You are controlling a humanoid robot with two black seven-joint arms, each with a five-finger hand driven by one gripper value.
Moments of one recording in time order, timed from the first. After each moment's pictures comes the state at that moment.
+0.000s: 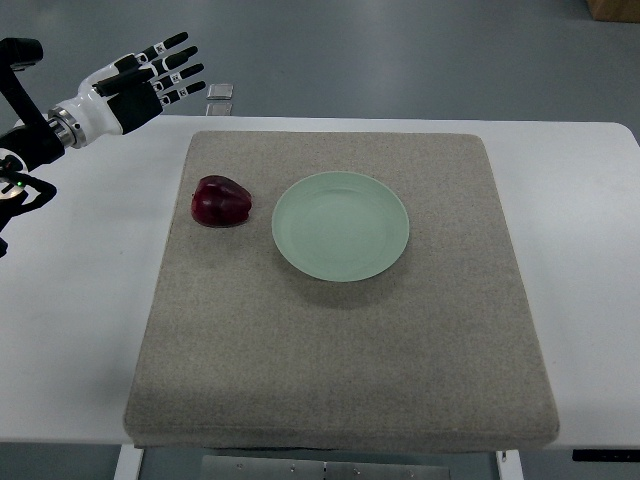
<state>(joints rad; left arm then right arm) -0.88 0.49 -0.76 -0.67 -0.03 -0.54 0.10 -0.02 0.00 -0.02 0.12 0.01 0.08 -0.05</state>
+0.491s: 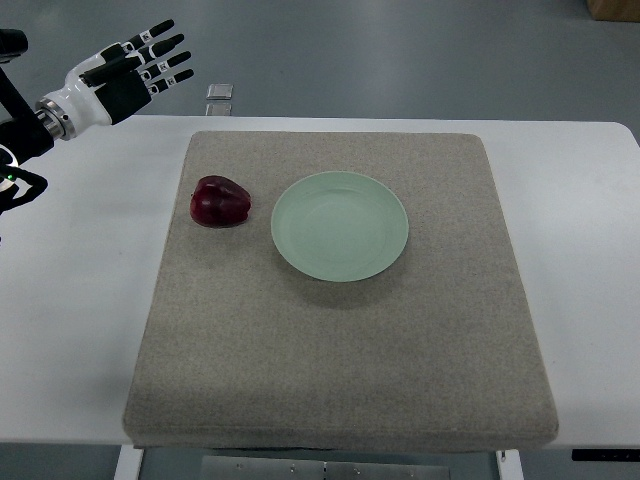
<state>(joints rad) -0.90 0.49 -0.77 -0.62 -0.03 -0.55 0.09 -0.02 0.00 -0.02 0.12 0.01 0.08 -0.05</state>
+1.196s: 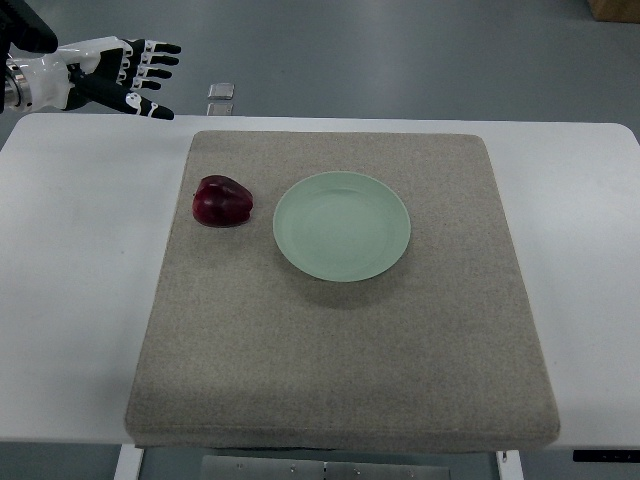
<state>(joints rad) -0.95 0.69 -0.82 -0.91 0.97 -0.61 -0.01 -0.02 0.00 -0.02 0.12 0.01 0.08 -0.05</state>
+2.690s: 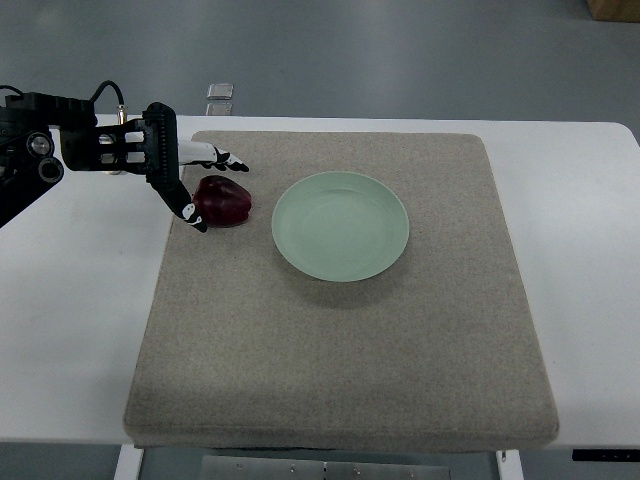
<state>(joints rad) -0.94 0.60 -0.62 -1.10 1.53 -0.61 -0.03 -0.02 0.00 -0.02 0.12 0.01 0.08 -0.05</state>
